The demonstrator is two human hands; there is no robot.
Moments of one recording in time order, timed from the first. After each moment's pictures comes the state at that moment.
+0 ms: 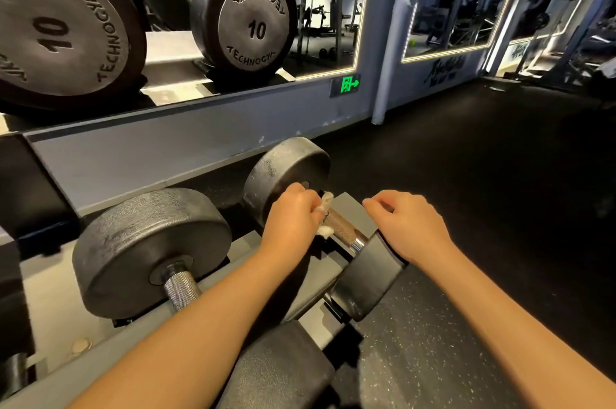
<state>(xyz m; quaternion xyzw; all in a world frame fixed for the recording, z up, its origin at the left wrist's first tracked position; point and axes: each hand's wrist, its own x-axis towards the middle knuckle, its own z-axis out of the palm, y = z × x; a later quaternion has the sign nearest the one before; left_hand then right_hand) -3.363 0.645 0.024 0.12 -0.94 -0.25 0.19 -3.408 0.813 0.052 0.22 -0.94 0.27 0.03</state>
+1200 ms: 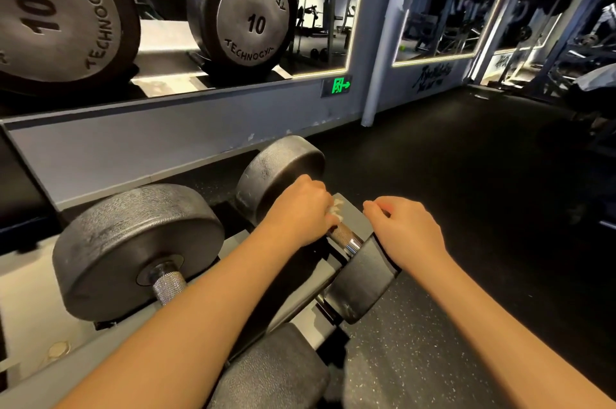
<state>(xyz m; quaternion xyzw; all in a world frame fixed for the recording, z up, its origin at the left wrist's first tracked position) -3.377 0.647 0.048 -0.02 -0.99 -0.08 0.10 -3.400 0.809 0.051 0.20 -0.94 0.28 0.05</state>
